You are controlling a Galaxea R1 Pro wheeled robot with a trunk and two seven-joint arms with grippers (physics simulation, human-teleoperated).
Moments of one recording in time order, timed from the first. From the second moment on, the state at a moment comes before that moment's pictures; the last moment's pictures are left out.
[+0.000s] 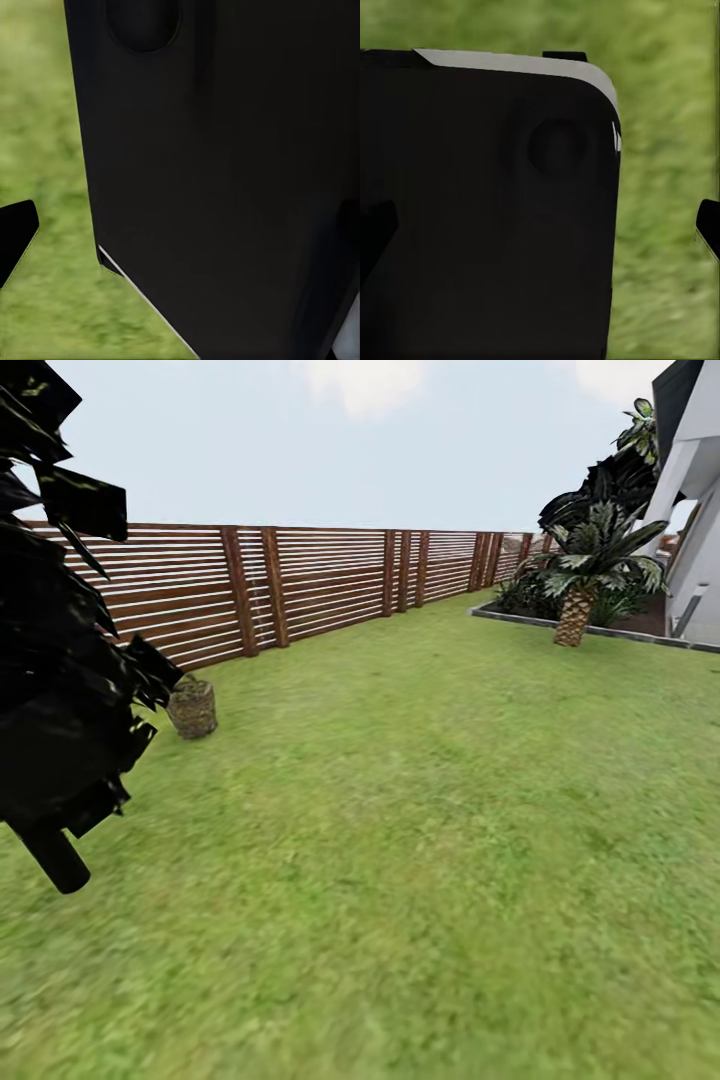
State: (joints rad) left arm 0.00 -0.01 0.00 -0.07 0.01 -0.01 -0.01; right arm -0.06 0.00 0.01 -0.03 0.00 -0.18 0.00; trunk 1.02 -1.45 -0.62
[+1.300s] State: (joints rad) left arm 0.00 -0.01 0.00 -0.07 0.01 -0.01 -0.01; right arm -0.06 0.00 0.01 -0.03 0.00 -0.18 0.00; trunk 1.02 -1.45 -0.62
